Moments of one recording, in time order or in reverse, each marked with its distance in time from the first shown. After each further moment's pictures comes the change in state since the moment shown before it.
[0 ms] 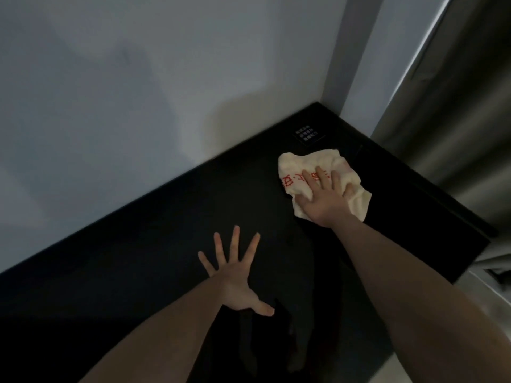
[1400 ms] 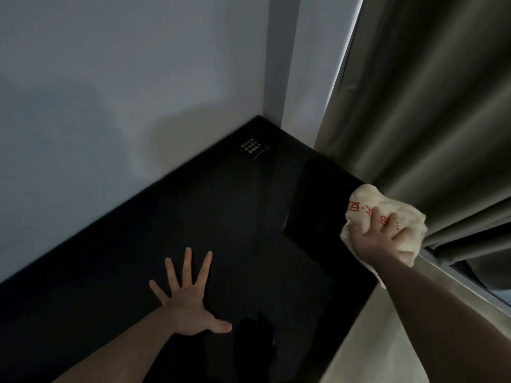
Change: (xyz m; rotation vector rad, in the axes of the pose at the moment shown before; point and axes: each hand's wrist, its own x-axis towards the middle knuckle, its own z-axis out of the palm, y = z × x) left_hand -0.012 0.009 -0.004 -0.002 -0.071 -0.017; right_hand -0.104 0.176 -0.022 0.282 0.040 0.737
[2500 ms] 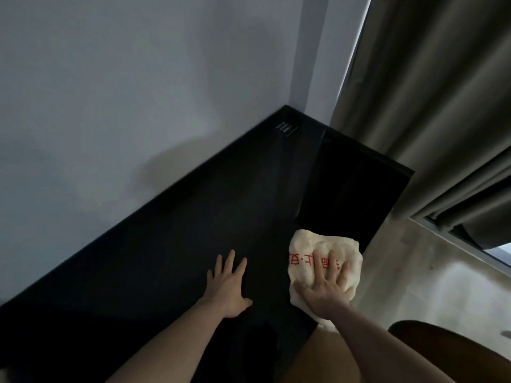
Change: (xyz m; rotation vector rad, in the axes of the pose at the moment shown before) left_hand -0.123 -0.114 0.118 0.119 0.212 0.155; right_hand -0.350 0.019 0.155 -0.102 -0.342 -0.266
